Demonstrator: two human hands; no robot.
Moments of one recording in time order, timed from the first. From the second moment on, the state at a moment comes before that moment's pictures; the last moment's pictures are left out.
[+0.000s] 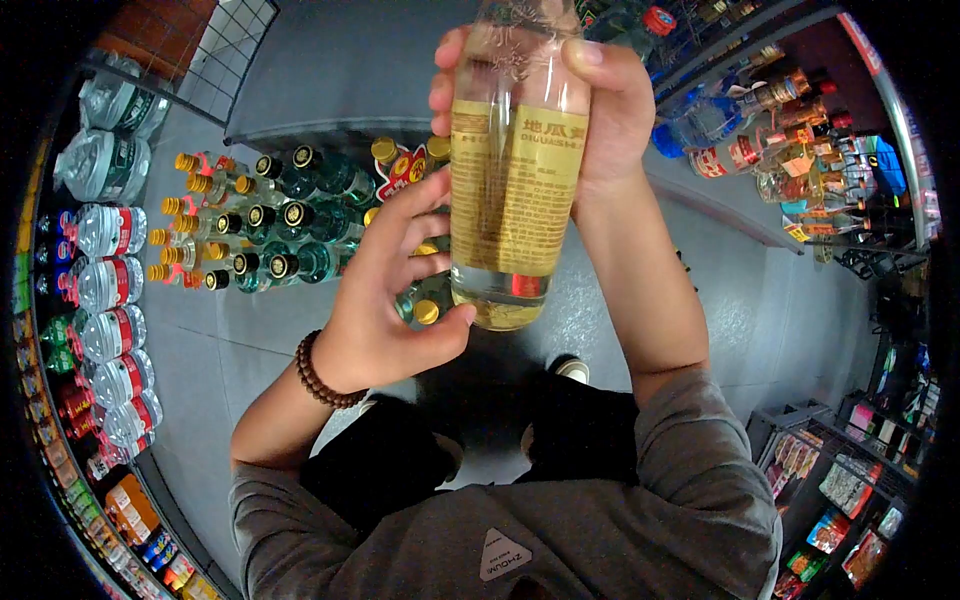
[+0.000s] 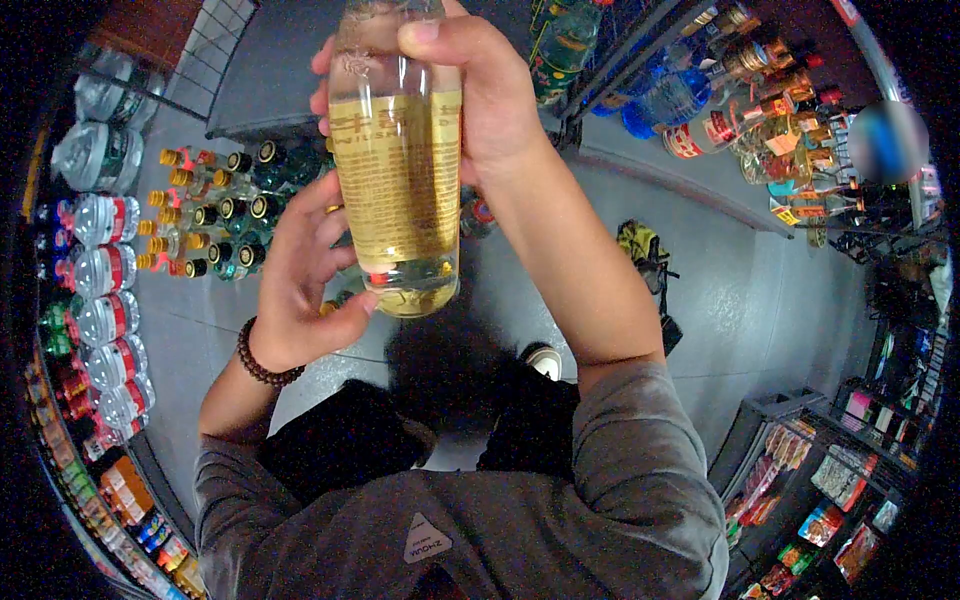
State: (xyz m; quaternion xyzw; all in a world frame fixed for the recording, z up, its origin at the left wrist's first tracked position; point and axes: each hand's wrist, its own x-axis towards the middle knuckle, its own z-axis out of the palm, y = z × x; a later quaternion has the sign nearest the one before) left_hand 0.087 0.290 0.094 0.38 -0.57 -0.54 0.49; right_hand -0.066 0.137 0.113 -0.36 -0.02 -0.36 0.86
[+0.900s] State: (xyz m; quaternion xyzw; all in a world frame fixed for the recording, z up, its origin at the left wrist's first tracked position) left_hand 0.086 0.285 0.092 0.39 -0.52 -0.58 0.49; right_hand -0.057 0.142 0.120 -0.33 0.05 -0.42 0.84
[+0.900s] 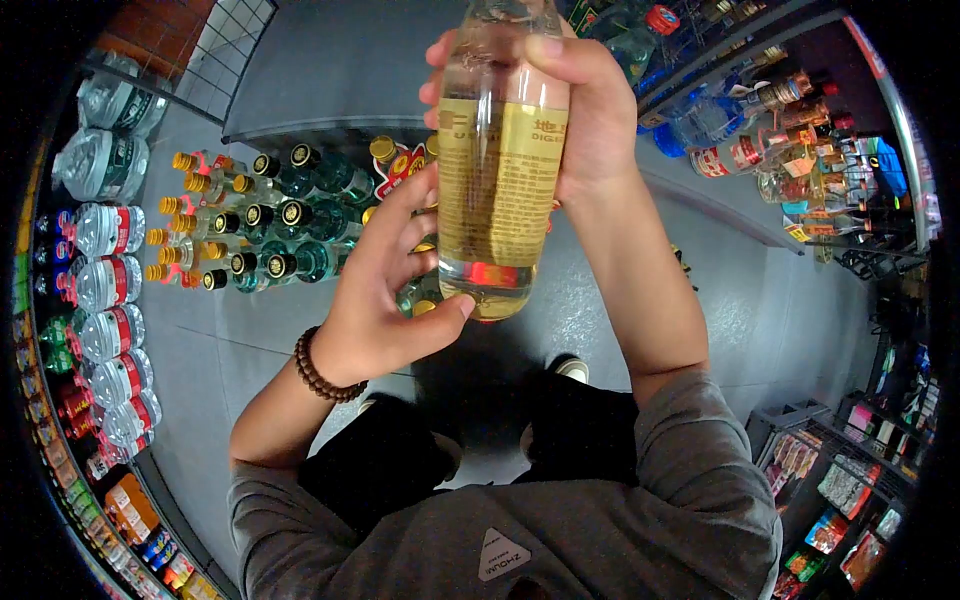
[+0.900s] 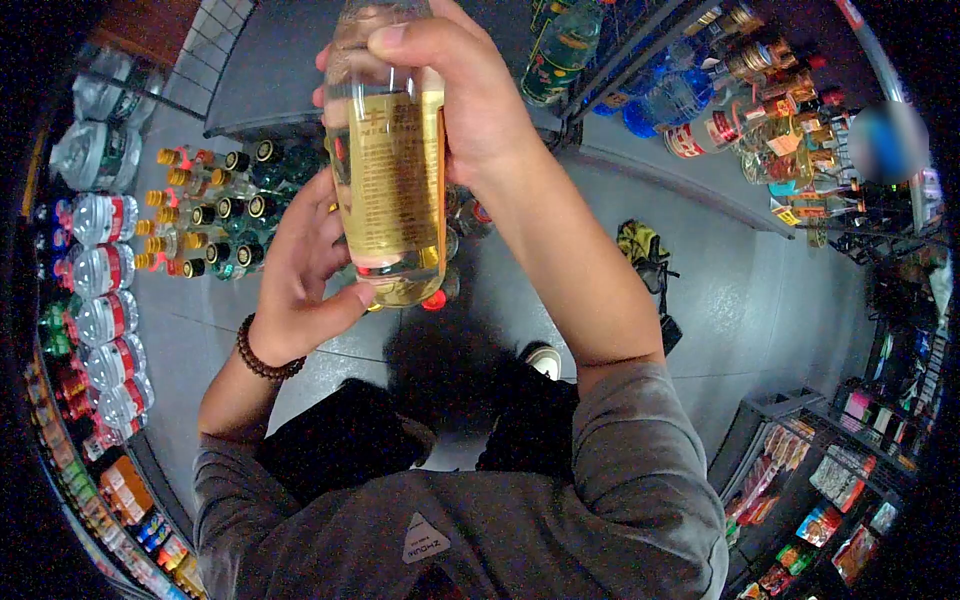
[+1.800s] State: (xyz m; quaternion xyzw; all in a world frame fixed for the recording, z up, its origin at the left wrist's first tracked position) left_hand 0.086 0.286 0.097 0.39 -0.56 -0.54 0.48; right_hand -0.057 0.135 0.101 -0.28 -0.03 -0.41 0.87
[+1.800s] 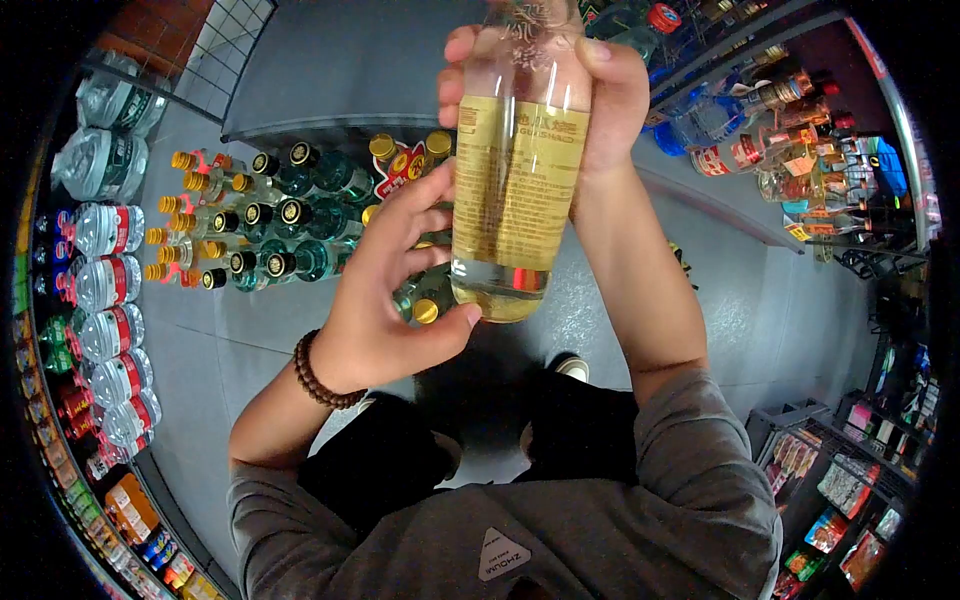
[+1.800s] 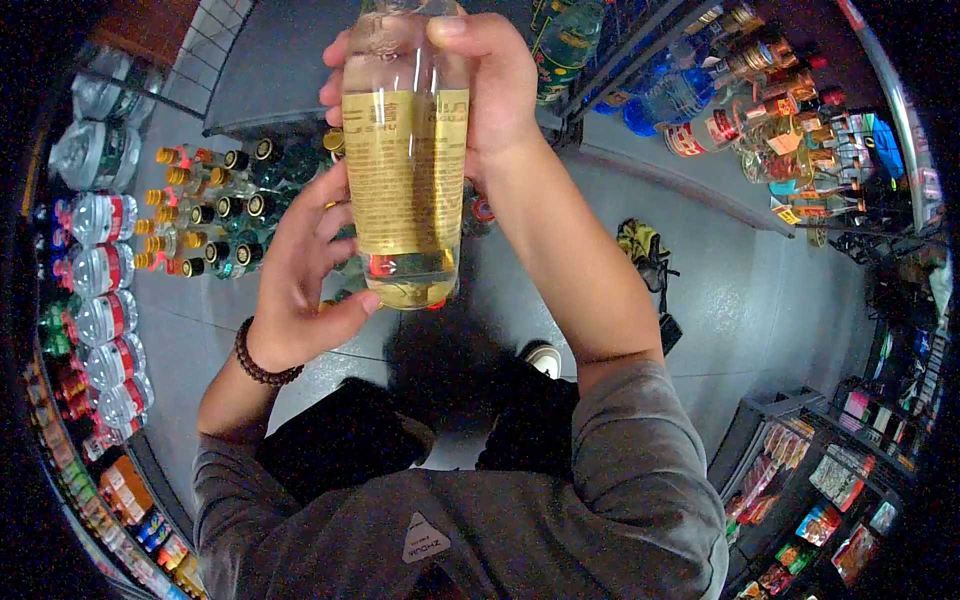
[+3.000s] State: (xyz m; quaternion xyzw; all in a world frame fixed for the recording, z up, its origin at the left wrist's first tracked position) left_hand 0.086 0.282 0.112 0.38 -0.64 -0.51 0.44; right_hand -0.063 0.125 0.098 -0.26 -0.24 -0.34 0.87
